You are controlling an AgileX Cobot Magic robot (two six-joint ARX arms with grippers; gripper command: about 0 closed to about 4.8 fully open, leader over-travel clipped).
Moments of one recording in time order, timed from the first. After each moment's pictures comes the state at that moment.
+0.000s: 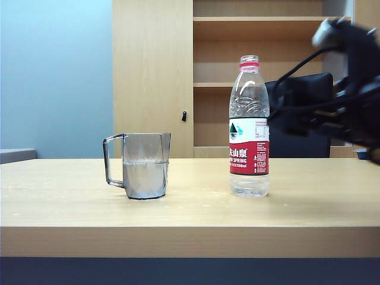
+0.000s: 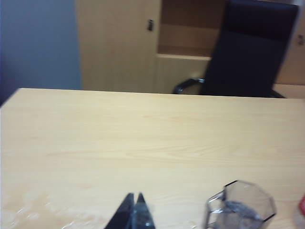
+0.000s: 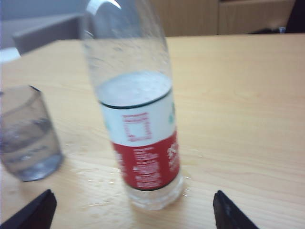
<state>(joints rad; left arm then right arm) 0.00 0.31 0.54 -0.22 0.16 -0.08 0.51 1.40 0.16 1.19 0.16 0.11</state>
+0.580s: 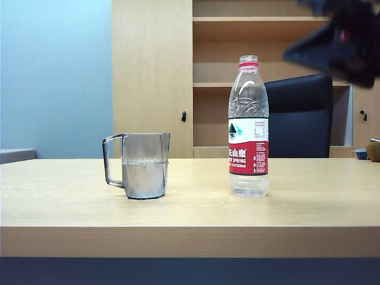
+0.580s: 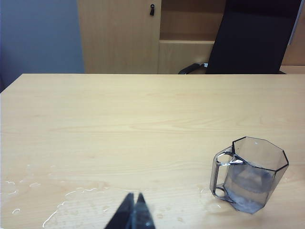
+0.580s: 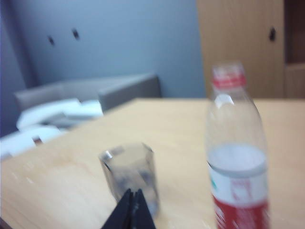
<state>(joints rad) 0.00 0.05 0.29 -0.24 0.16 -0.03 0.72 1.02 0.04 1.19 0.16 0.11</state>
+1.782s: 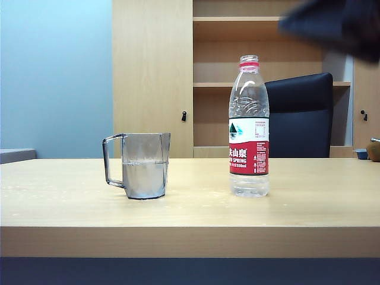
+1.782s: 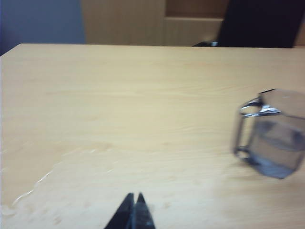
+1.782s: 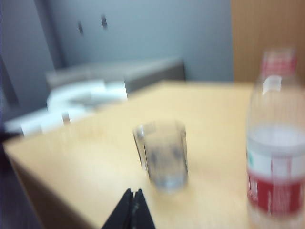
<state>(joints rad) 0.00 0.00 0.01 -0.06 0.12 -0.02 0.83 0.79 0.04 0.88 0.16 0.11</state>
